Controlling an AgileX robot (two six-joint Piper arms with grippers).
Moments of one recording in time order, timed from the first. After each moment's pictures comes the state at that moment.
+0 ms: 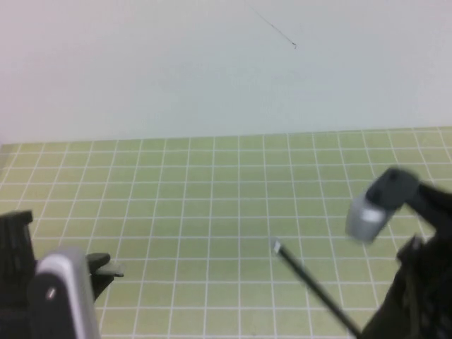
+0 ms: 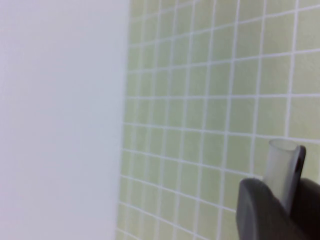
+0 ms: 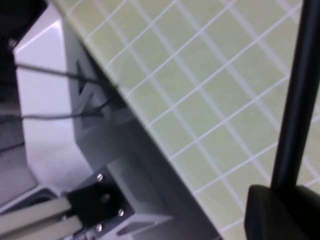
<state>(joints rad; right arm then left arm) 0.52 1.30 -1.05 0.51 1.22 -0.48 -0.64 0.72 -0.50 0.14 0.37 1.00</state>
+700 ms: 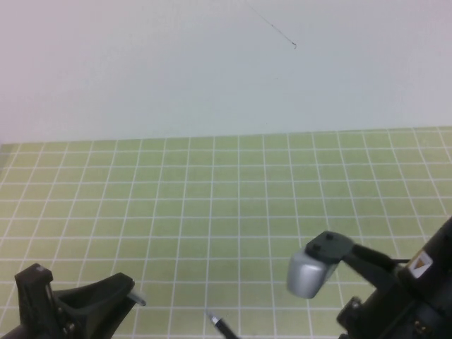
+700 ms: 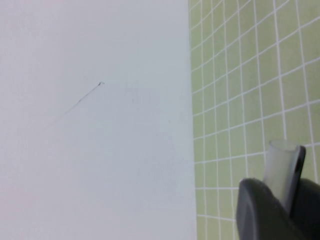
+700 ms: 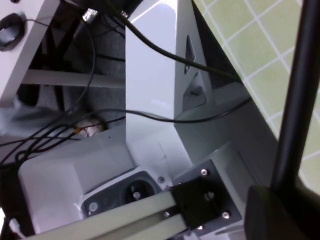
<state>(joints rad) 0.66 1.38 -0.97 0.77 1.21 -0.53 -0.64 0.66 -0.19 0.27 -0.16 1.10</state>
